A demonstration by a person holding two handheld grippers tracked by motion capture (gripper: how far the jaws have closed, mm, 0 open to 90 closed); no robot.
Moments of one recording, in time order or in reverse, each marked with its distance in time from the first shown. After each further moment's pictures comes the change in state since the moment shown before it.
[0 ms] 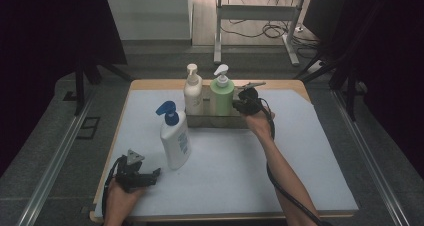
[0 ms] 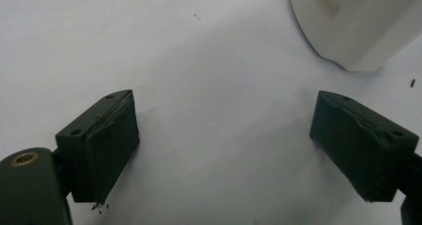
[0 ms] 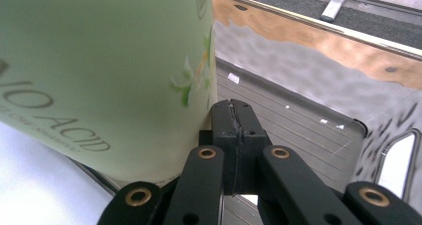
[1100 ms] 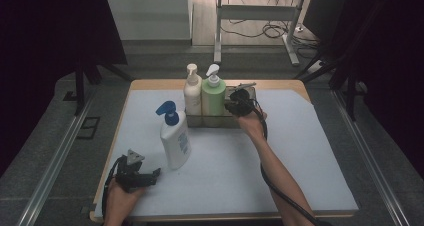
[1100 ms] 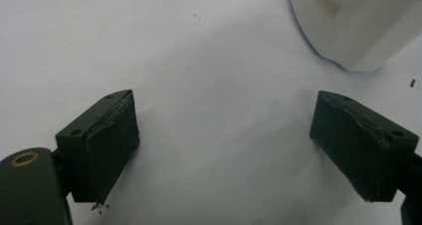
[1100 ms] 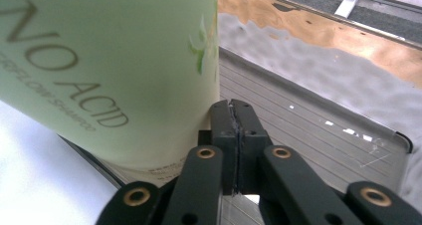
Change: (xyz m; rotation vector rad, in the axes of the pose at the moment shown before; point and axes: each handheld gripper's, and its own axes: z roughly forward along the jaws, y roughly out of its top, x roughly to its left) left arm 0.000 0.000 0.000 -0.002 0.001 0.001; right arm 0.020 0.004 0.013 0.020 0.016 -0.023
